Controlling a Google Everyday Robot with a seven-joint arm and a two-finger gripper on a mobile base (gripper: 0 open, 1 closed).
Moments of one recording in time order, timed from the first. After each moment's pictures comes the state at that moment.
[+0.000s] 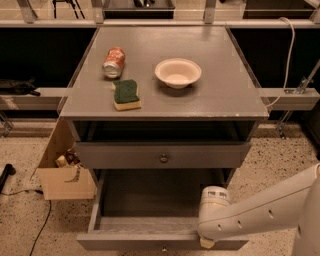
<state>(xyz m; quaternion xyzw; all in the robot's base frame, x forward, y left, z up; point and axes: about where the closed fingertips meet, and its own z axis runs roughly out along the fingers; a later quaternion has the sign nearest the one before) 0.402 -0.176 0.415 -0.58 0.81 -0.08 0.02</state>
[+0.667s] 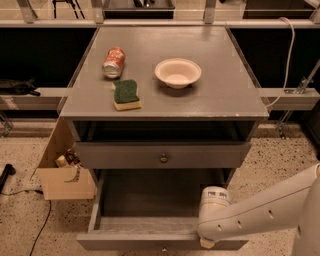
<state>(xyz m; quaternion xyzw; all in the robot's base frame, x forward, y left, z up) 0.402 -0.176 0.415 -0.58 0.81 -0.08 0.02</state>
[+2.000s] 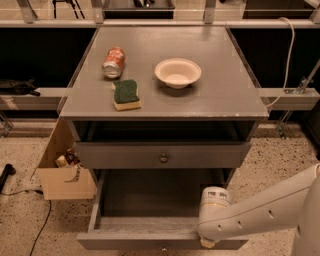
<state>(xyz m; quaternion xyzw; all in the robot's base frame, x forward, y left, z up) 0.402 -0.176 0.415 -0.58 0.81 -0.08 0.02</state>
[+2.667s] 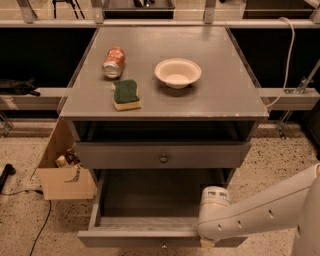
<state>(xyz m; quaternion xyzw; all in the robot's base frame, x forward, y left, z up) 0.402 -0.176 0.415 -0.58 0.81 -0.08 0.02</state>
